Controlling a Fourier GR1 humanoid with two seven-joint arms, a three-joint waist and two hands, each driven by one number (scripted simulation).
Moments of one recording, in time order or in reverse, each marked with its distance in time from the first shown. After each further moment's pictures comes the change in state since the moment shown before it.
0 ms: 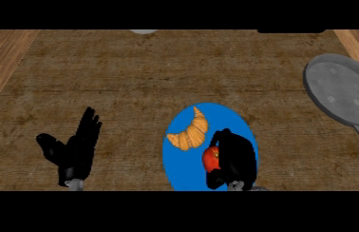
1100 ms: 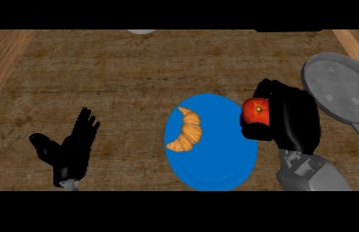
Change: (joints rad) left arm 0.006 -0.003 0.039 -0.013 -0.003 -0.026 0.026; right arm -0.200 -0.224 -0.225 -0.188 0.128 -0.063 -0.176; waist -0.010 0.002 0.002
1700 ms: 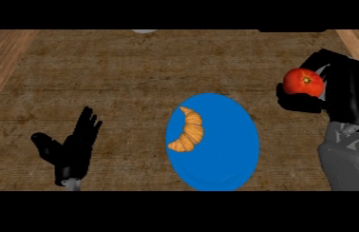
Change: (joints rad) left arm -0.006 -0.014 0.007 0.004 -0.014 -0.017 -0.005; right arm -0.084 -0.042 -0.308 0.007 -0.125 -0.008 -0.056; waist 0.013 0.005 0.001
